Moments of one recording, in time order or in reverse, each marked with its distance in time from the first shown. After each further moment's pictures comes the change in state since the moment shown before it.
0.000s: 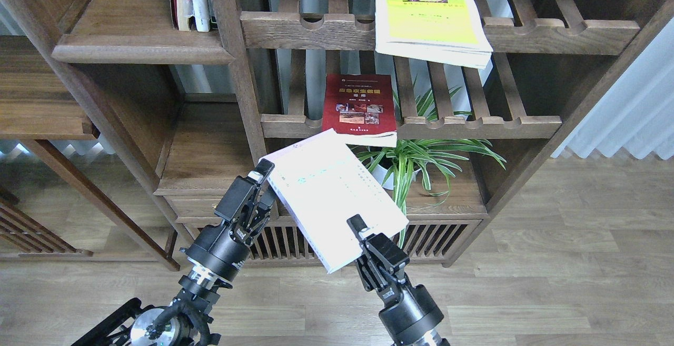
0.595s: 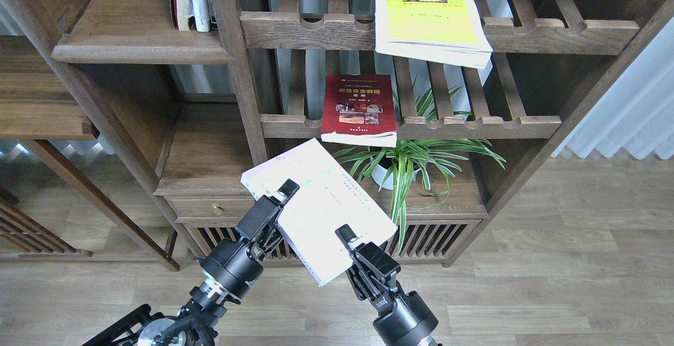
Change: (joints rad) left arm 0.003 0.036 0.083 0.005 0.037 0.000 0.006; right arm -0.004 0.000 -0.005 -0.007 -0.003 0.000 -0.031
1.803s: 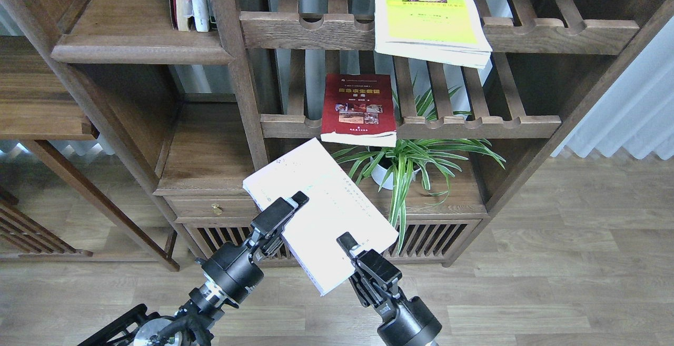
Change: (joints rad) left arm 0.010 0.064 0.032 -0.009 0.008 0.000 0.084; right arm 0.006 -0.015 0.048 -0.039 -0.010 0.000 -0.001
